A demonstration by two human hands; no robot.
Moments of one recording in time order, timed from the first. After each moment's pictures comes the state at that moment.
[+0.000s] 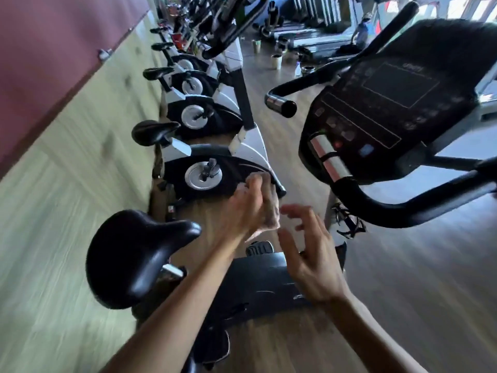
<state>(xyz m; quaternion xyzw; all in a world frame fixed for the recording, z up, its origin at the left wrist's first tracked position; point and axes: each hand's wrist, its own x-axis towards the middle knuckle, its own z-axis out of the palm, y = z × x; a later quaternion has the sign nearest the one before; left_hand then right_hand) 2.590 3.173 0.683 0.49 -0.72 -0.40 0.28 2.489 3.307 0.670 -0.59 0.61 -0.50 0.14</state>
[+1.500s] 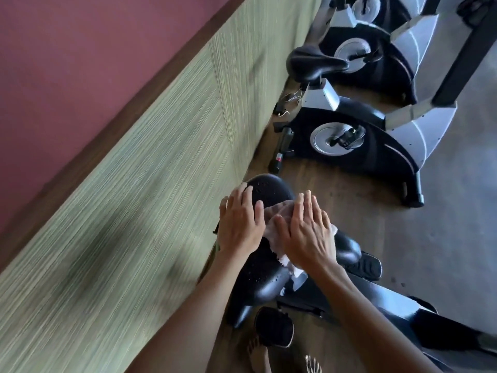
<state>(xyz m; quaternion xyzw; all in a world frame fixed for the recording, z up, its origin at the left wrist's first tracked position) 2.904 3.021 0.512 0.76 -0.59 -0.13 0.23 2.752 3.016 0.518 -0.76 0.63 -0.06 0.16</state>
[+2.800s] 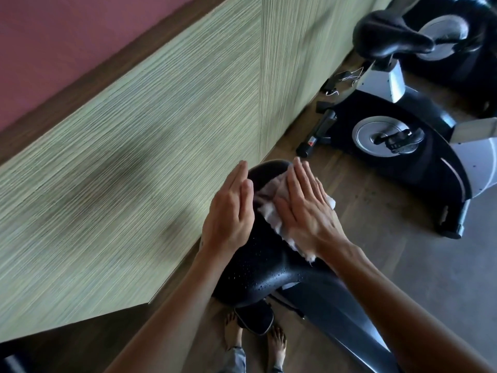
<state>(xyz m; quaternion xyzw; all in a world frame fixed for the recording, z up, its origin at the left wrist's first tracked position) 2.907 3.019 0.488 0.73 -0.49 -0.16 0.44 2.749 2.934 0.497 -0.89 0.40 -0.06 0.22</state>
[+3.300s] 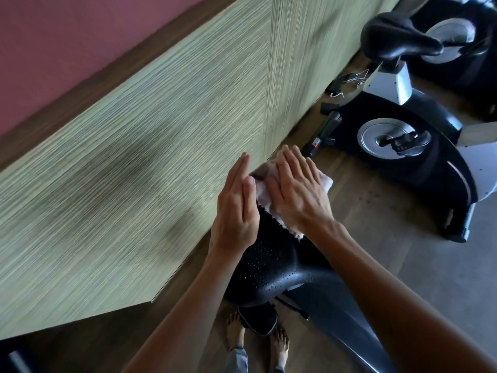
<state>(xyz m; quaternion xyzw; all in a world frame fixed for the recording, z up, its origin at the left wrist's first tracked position) 2.909 3.018 0.484 0.70 -0.47 -0.11 0.53 2.801 2.926 0.507 -0.89 0.40 -0.07 0.19</state>
